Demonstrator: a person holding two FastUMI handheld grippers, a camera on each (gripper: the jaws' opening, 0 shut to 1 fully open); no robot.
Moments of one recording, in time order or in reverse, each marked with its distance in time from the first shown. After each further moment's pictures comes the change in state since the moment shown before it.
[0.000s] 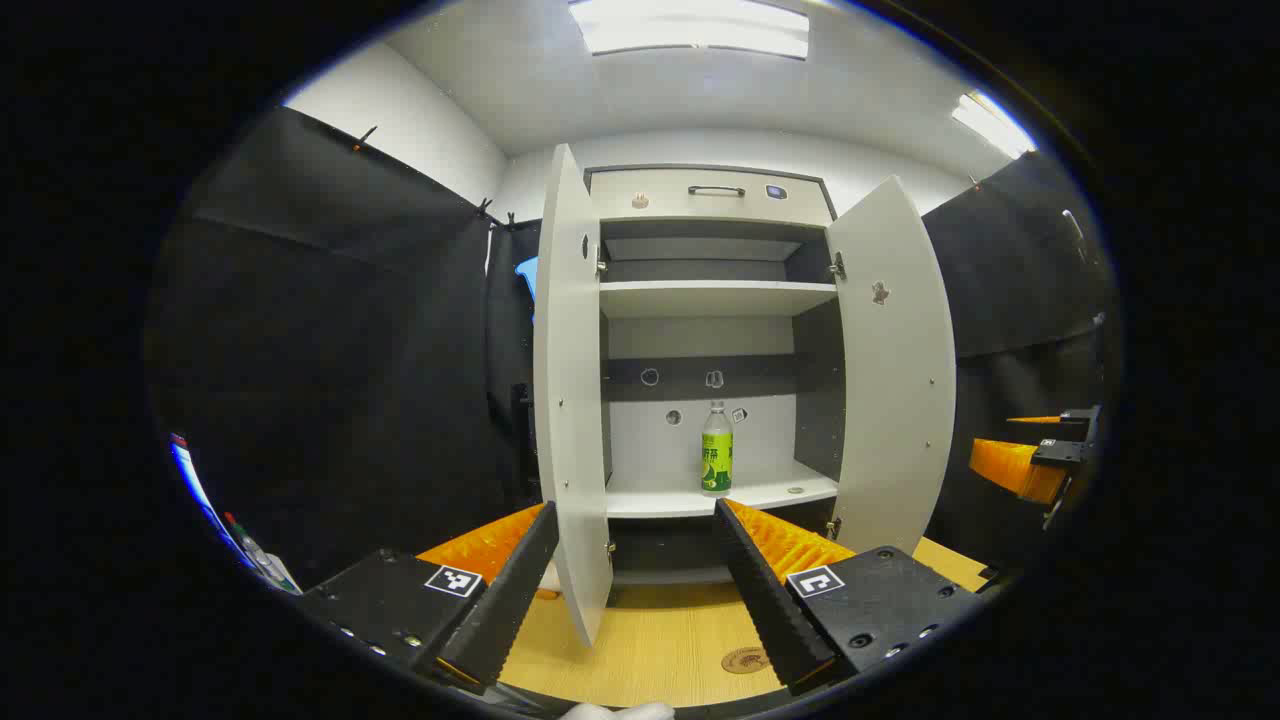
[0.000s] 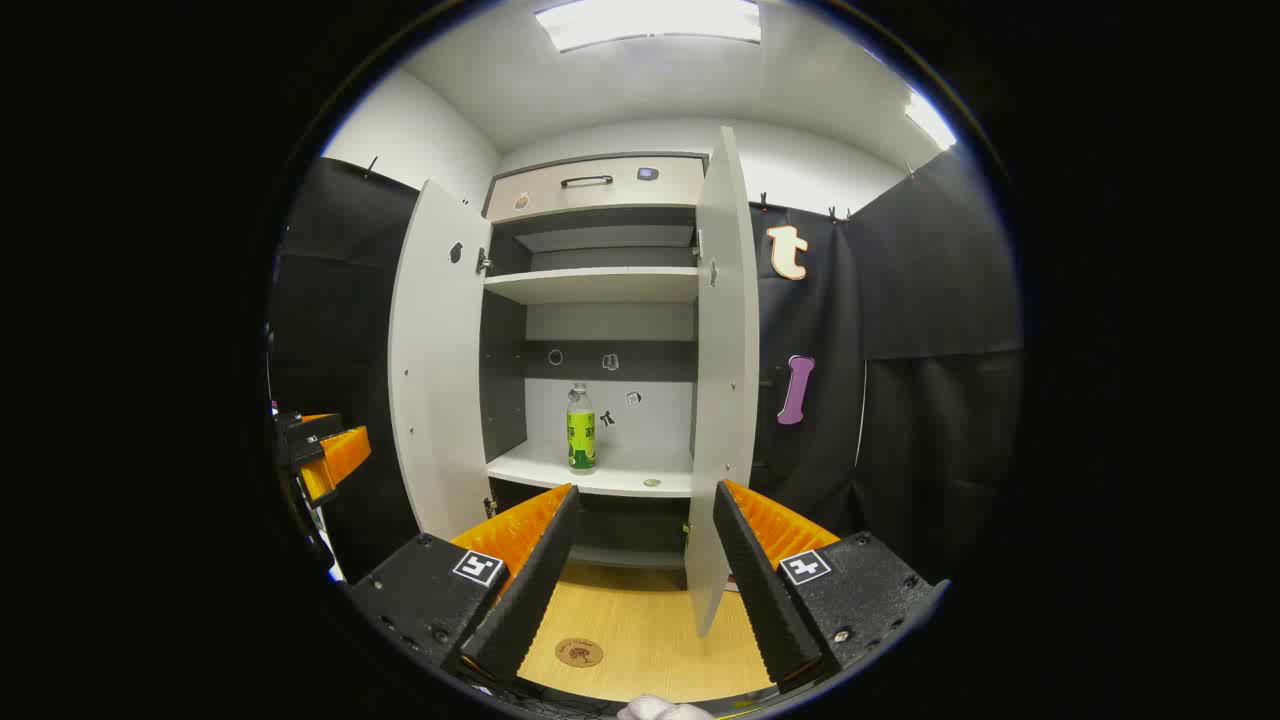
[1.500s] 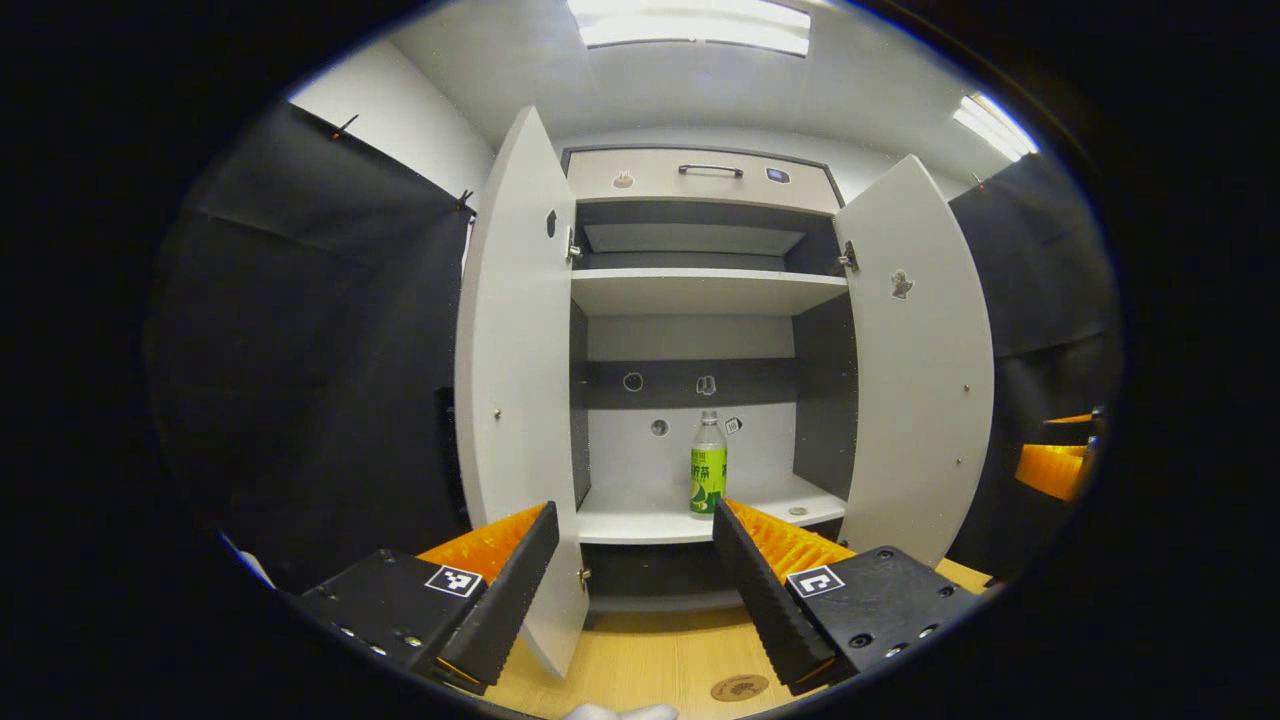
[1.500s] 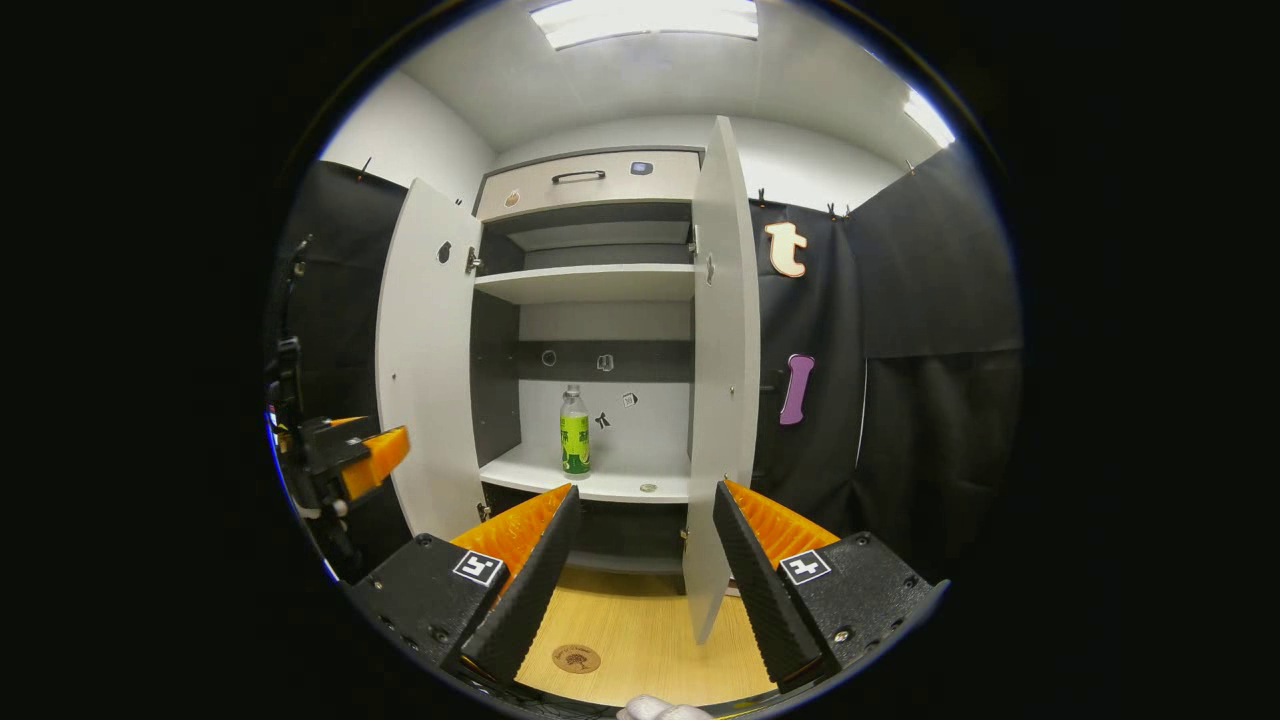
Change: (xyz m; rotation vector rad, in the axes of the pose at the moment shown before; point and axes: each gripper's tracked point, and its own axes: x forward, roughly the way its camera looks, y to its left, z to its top) left arm 0.108 -0.023 0.003 -0.020 -0.021 -0.055; right arm 0.025 -0.007 0.013 0.002 0.003 -0.011
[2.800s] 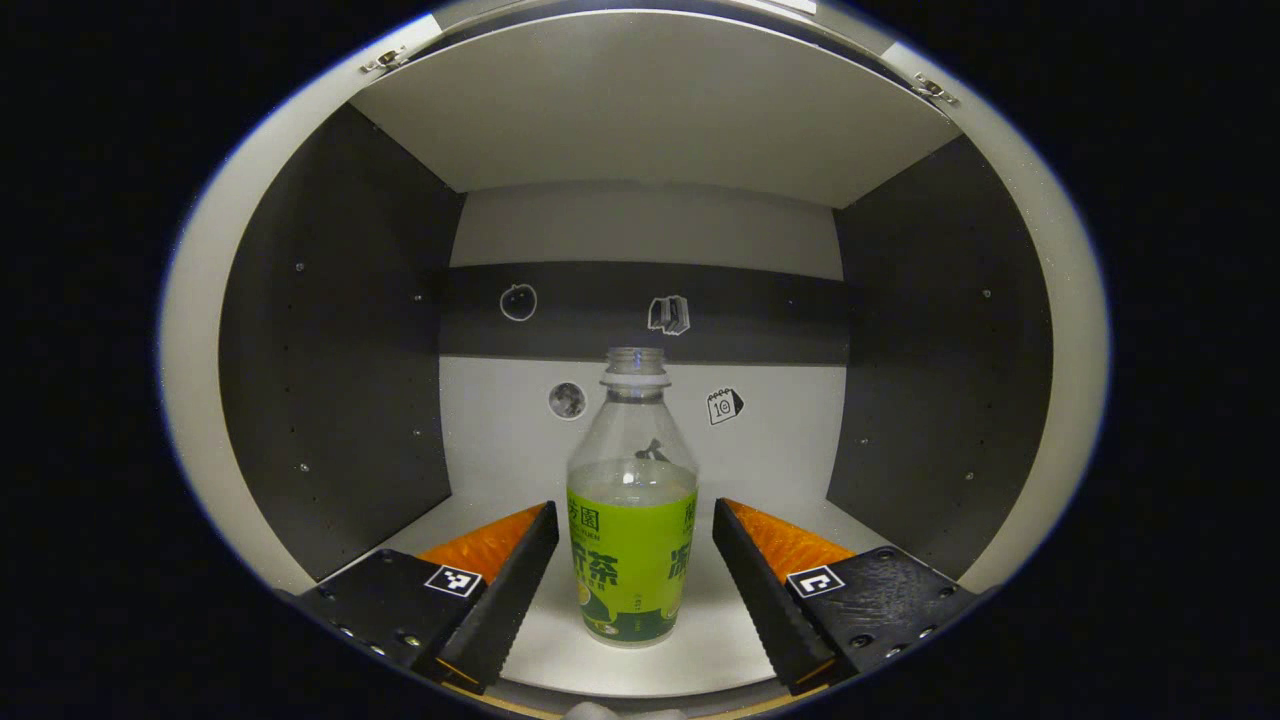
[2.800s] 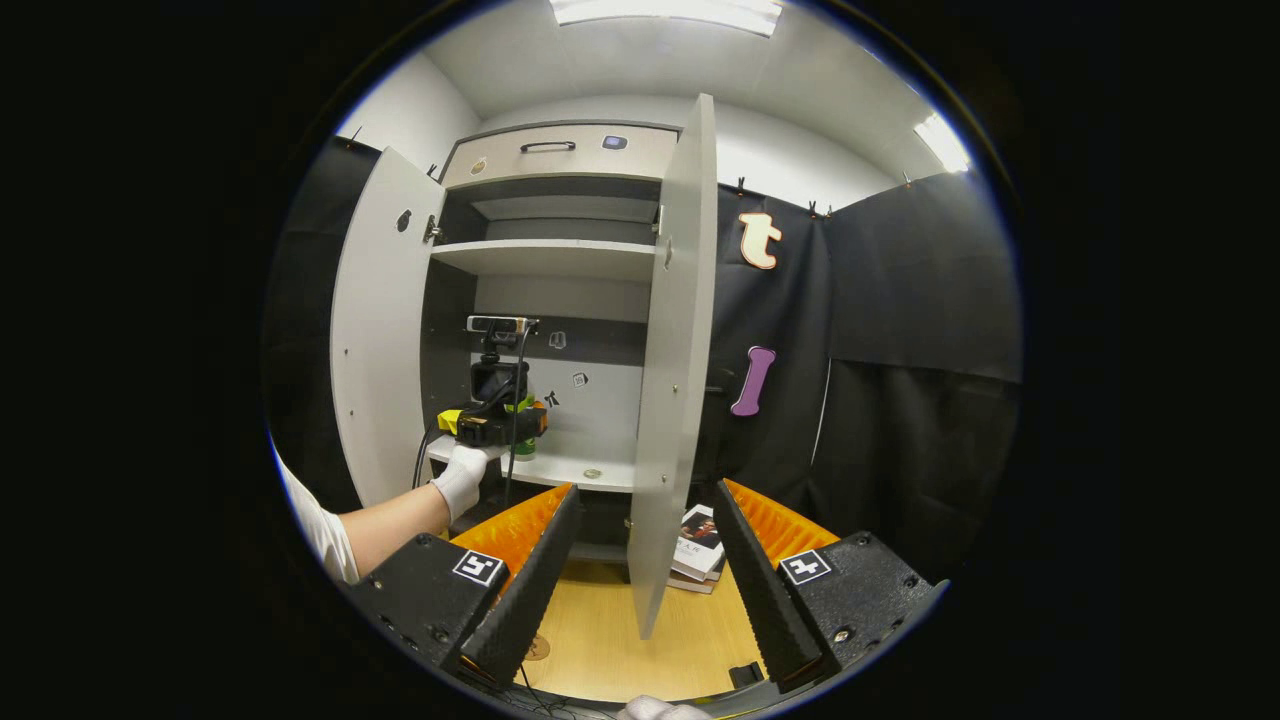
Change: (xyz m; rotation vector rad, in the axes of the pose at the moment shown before) left arm 0.356 -0.092 -0.104 -0.033 0.114 -0.015; right arm 0.010 -0.048 0.000 -0.061 0.083 -0.148
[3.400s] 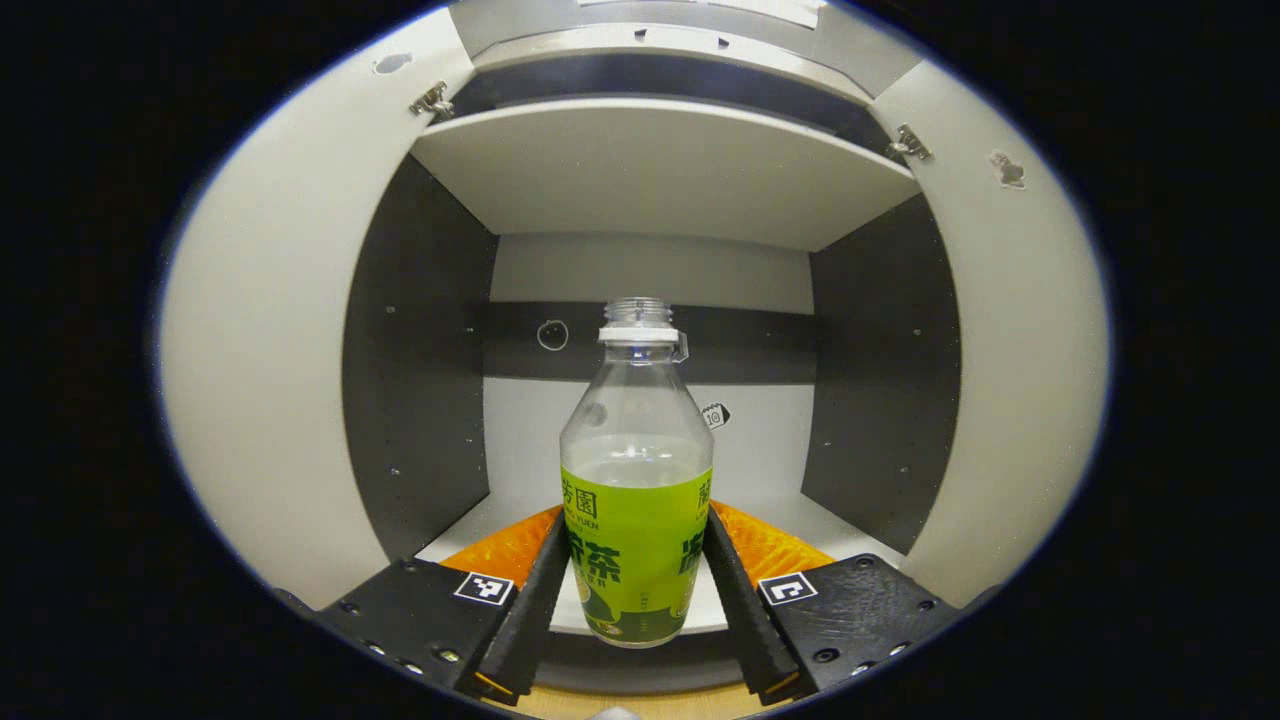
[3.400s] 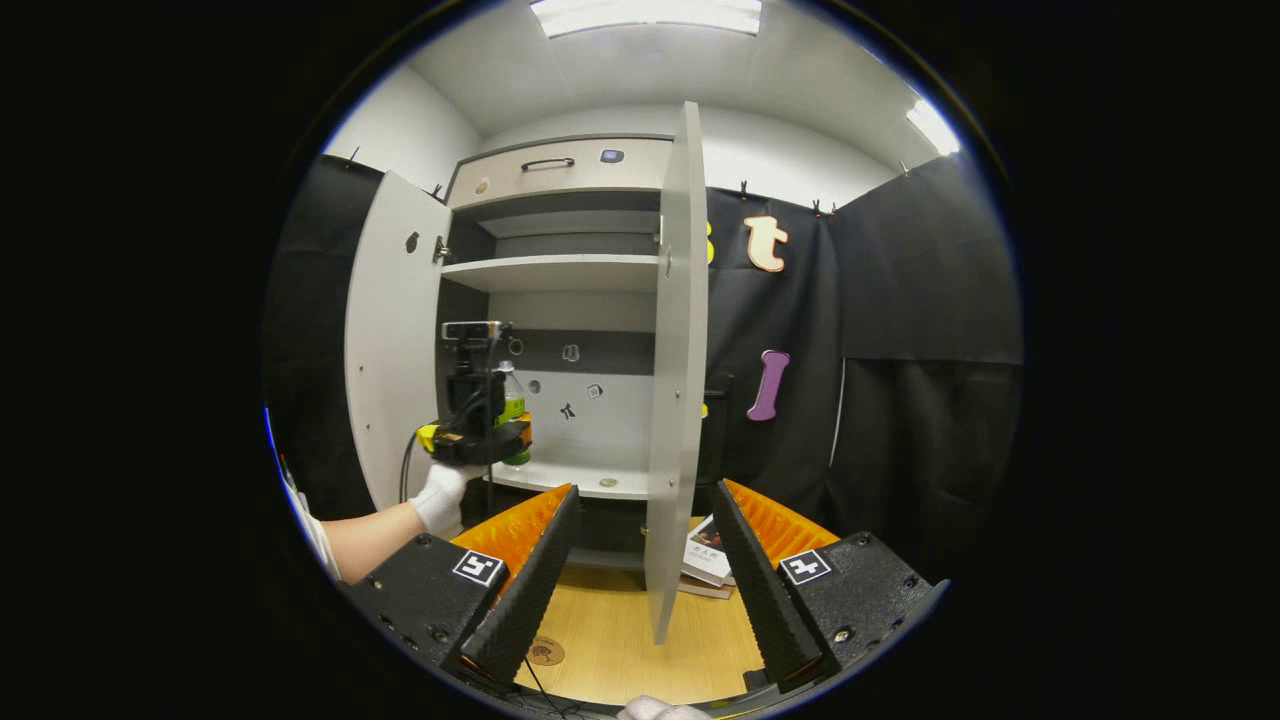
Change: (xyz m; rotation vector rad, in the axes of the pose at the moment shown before) left arm -0.105 0.013 0.026 -0.006 -0.058 -0.037; right arm -0.006 0.004 0.005 0.031 -0.046 0.115
